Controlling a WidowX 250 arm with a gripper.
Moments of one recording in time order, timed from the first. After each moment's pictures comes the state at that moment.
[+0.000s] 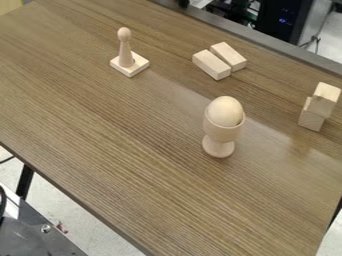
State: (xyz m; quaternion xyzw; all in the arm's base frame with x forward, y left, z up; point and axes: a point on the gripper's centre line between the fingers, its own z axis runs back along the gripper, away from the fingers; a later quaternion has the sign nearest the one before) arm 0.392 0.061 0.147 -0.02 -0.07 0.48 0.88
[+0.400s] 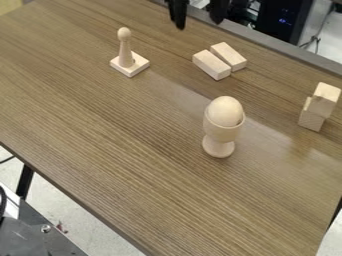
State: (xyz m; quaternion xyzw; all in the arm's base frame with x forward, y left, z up) arm 0.386 0.055 0.105 -0.01 -0.04 0.49 0.87
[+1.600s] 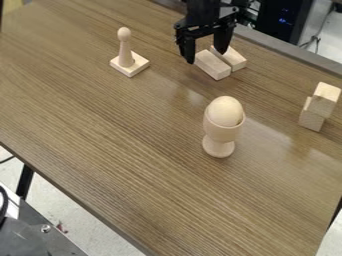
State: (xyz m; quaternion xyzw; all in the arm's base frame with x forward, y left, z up) arm 0.416 0.052 0.049 -0.03 -0.07 0.52 0.85
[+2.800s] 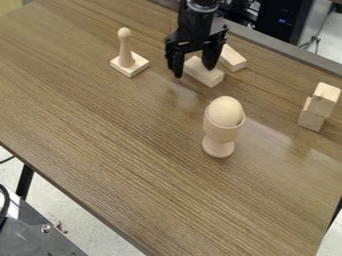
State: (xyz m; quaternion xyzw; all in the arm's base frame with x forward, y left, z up) arm 0.364 0.052 0.035 0.03 -0.04 0.52 0.85
